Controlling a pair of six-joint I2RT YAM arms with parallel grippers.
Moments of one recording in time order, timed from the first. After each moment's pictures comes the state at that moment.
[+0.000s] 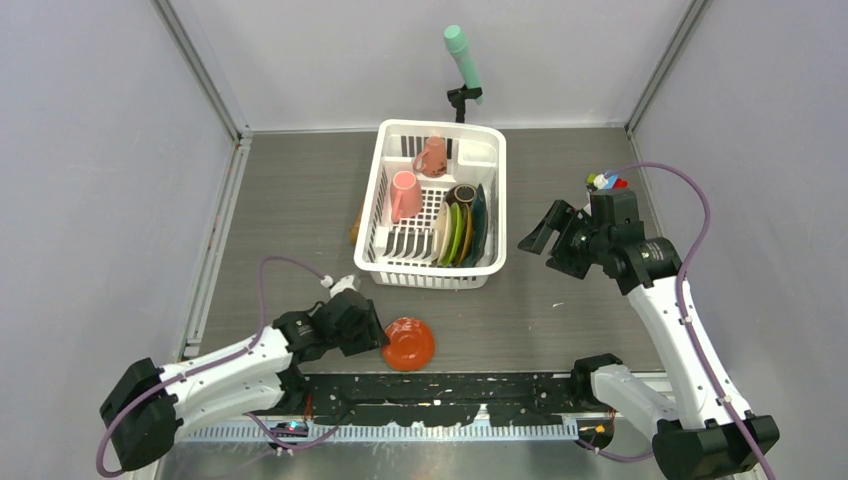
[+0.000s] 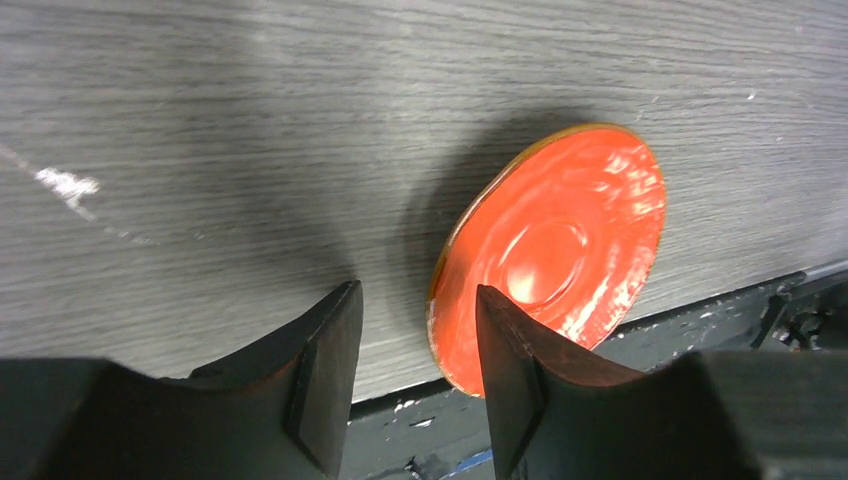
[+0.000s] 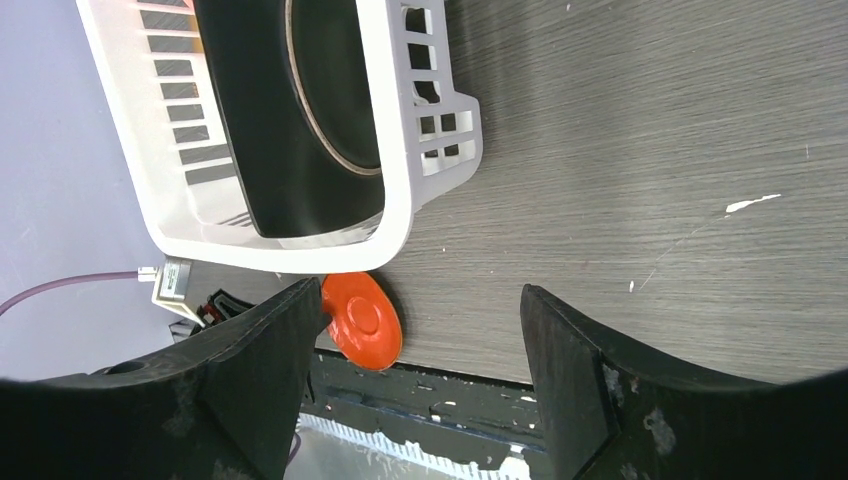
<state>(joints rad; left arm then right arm) -0.89 0.85 0.35 -0.48 -0.09 -1.07 0.19 0.94 1.04 -0.91 -0.23 0.69</state>
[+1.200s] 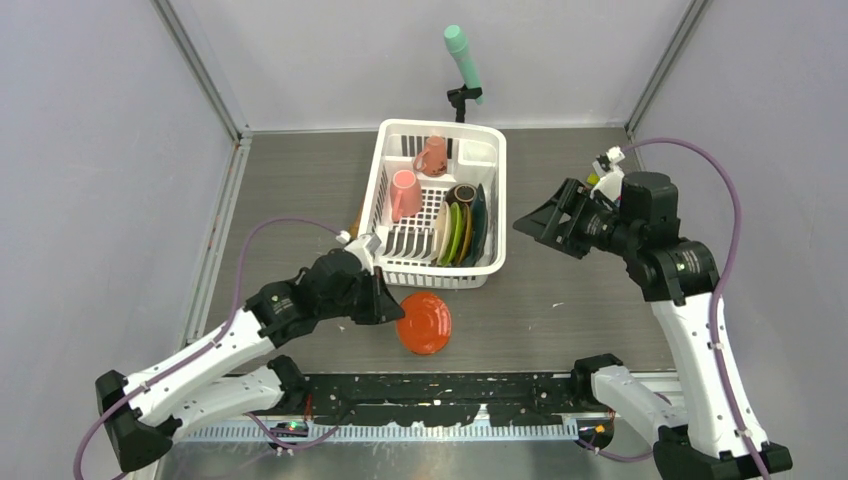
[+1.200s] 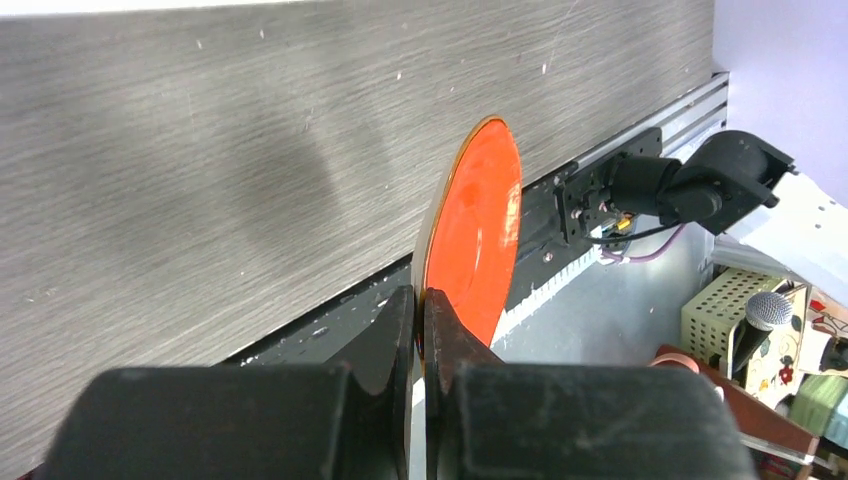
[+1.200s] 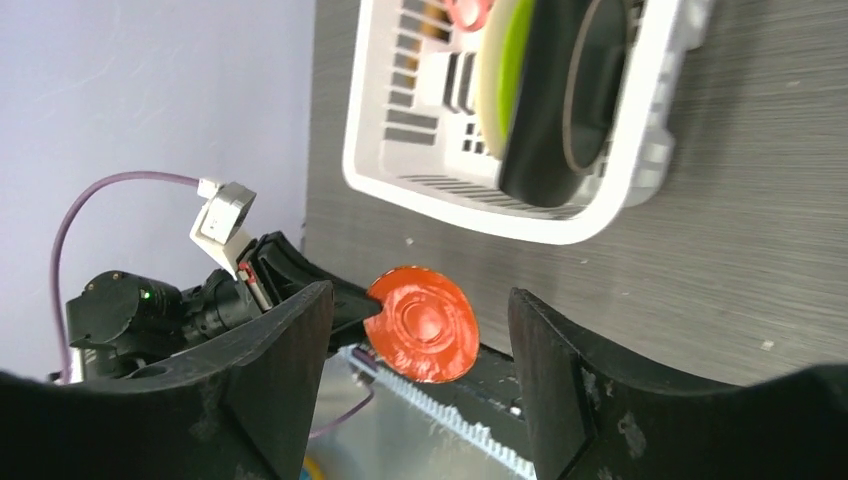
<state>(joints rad) -0.89 0.84 0.75 -0.60 0.10 -0.86 0.19 0.90 1.27 -0.91 -0.43 0.68</state>
